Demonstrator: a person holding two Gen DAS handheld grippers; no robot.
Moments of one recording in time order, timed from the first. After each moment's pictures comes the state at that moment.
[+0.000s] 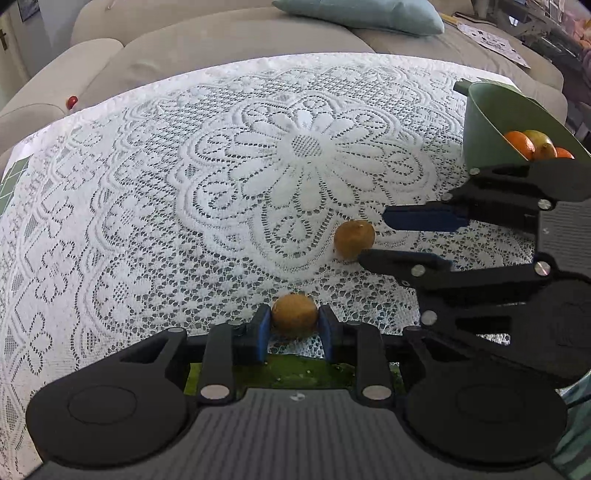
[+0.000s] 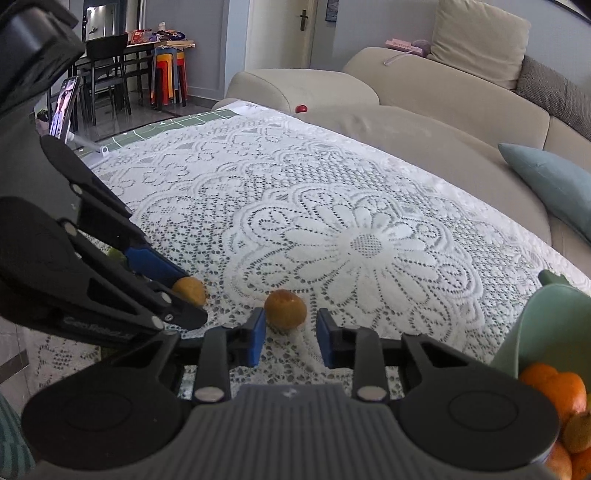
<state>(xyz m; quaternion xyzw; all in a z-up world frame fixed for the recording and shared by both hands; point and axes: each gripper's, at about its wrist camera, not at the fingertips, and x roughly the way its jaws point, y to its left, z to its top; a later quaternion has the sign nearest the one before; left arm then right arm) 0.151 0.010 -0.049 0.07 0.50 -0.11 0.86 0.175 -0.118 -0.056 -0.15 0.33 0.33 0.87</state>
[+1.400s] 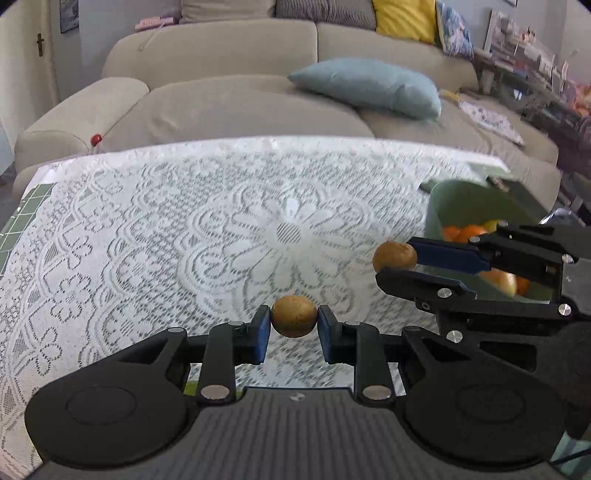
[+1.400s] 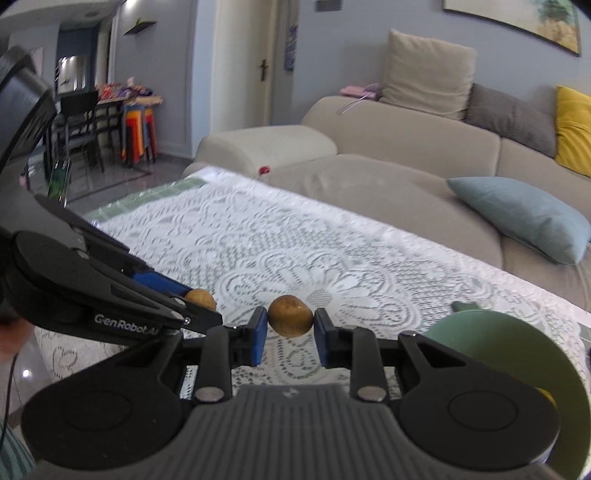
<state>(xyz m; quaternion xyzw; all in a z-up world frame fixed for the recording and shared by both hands) 0.126 -0.010 0.011 0.01 0.40 -0.09 0.91 0.139 -0.161 0.011 -0.09 0.26 0.28 0.92</state>
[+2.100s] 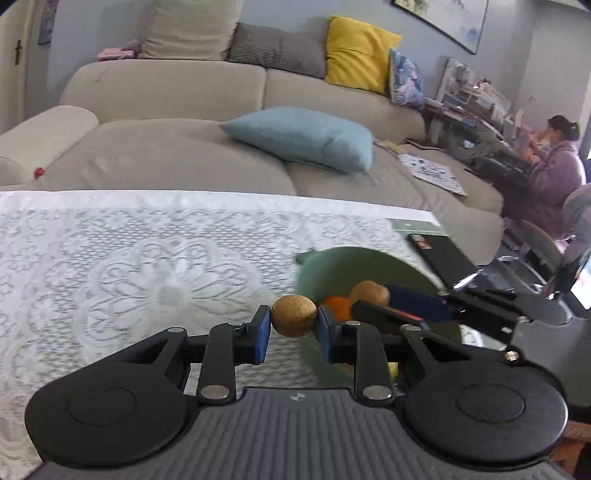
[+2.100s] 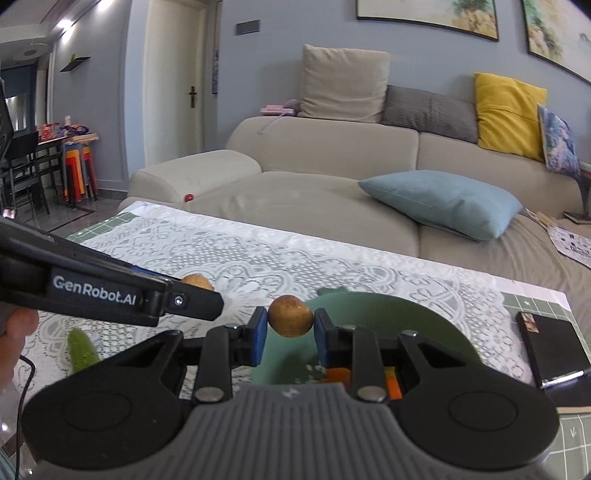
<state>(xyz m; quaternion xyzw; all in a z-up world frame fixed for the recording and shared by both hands) 0.129 -0.095 0.041 -0.06 0.33 -0.17 0.92 0.132 -0.256 0.027 -0.04 0.25 0.18 0.95</state>
